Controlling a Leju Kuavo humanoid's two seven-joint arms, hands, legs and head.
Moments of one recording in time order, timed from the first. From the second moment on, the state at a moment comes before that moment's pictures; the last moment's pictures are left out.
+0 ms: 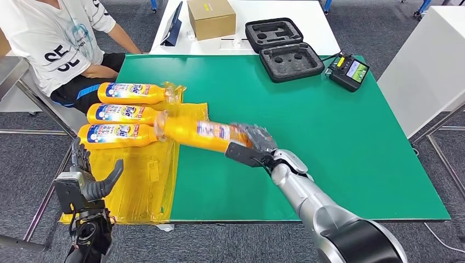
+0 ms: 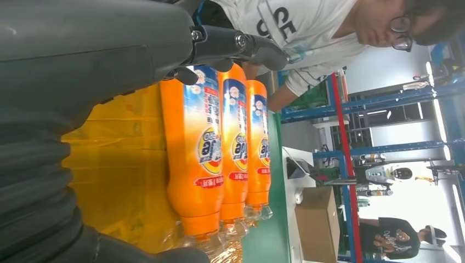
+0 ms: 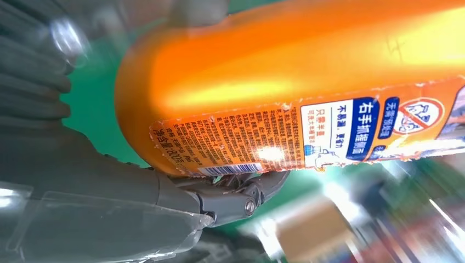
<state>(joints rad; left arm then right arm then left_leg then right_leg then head) -0.07 -0.05 0.13 -1.32 0.09 0.42 -0.70 -0.77 0.17 0.15 -0.38 0.72 -0.28 -0.58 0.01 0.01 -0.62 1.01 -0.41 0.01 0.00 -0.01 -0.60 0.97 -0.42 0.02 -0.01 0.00</state>
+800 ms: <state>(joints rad) 0.06 -0.07 0.08 -1.46 0.24 0.24 -0.64 -0.58 0.22 0.20 -0.68 0.26 -0.35 -0.70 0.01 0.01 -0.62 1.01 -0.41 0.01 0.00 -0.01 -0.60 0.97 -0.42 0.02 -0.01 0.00</state>
